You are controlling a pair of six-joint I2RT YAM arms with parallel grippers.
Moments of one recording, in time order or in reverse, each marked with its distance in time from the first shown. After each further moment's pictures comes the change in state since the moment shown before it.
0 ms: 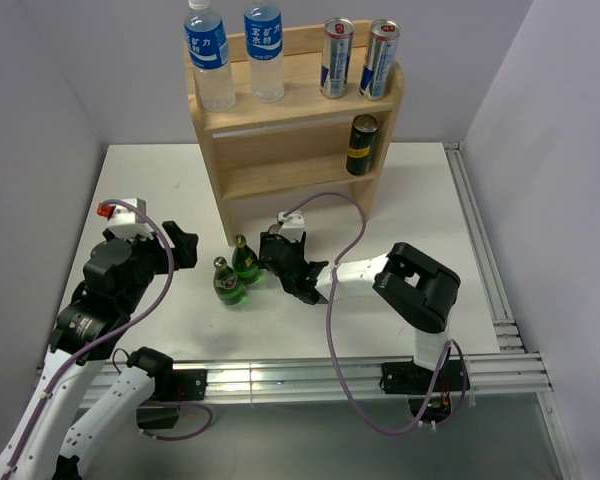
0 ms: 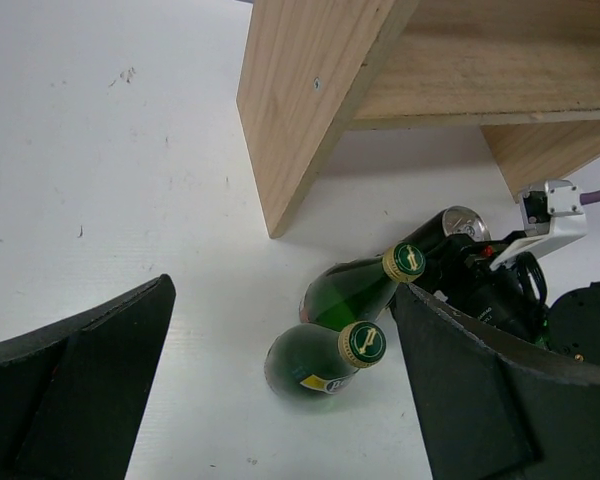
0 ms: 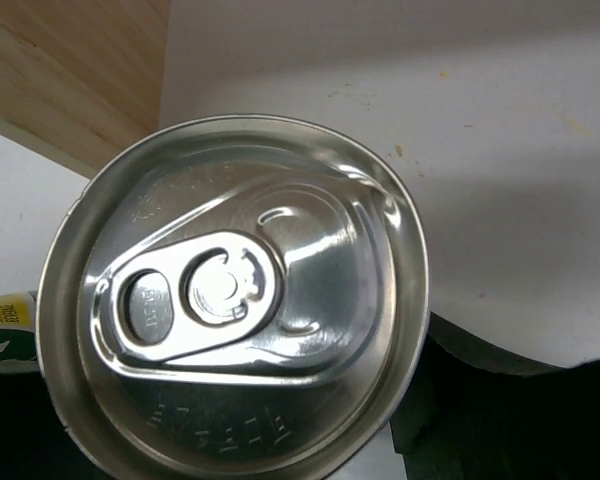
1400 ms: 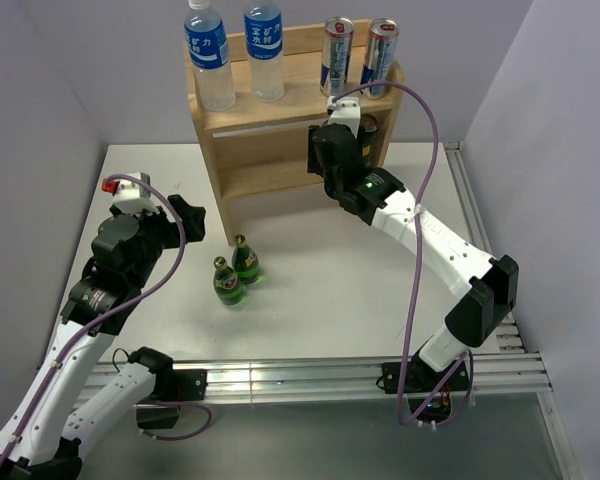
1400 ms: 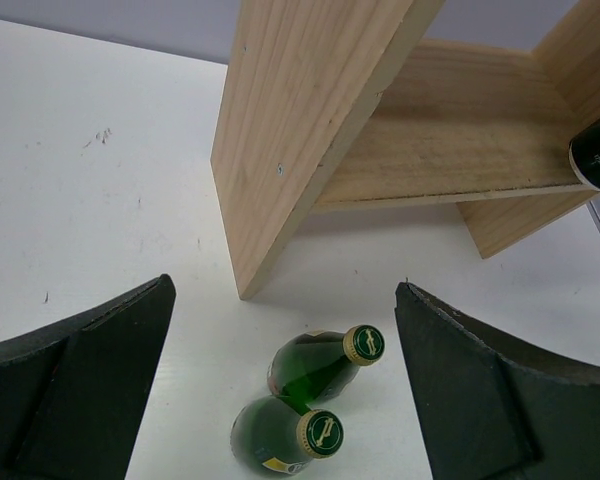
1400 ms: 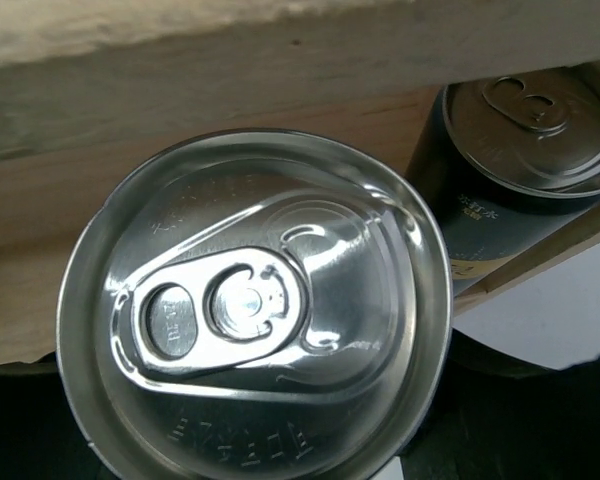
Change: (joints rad) left arm 0.000 0.150 0.060 0.182 -0.006 -0.017; right arm -0.324 -0.277 0.648 -0.756 0.005 -0.357
